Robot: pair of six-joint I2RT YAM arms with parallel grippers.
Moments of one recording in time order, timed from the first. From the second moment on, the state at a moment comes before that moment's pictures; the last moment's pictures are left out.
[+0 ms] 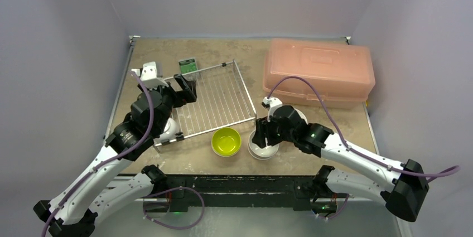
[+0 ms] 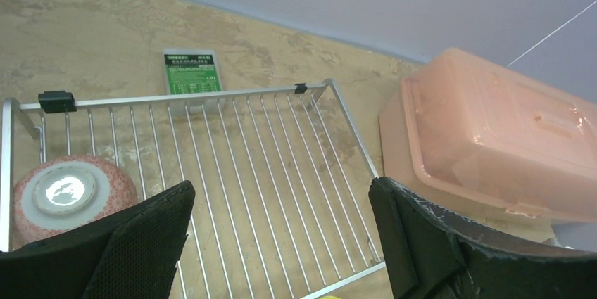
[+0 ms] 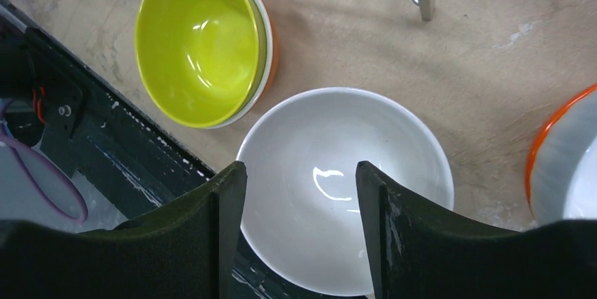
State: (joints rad) left arm -0.69 0.74 0.96 -0.39 -0.57 -0.49; right arm 0.86 0.99 0.69 -0.42 -0.05 0.47
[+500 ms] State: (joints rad) left arm -0.69 0.85 0.87 -0.26 -0.56 -0.48; right arm 1.00 1.06 0.63 -0.26 0.03 0.62
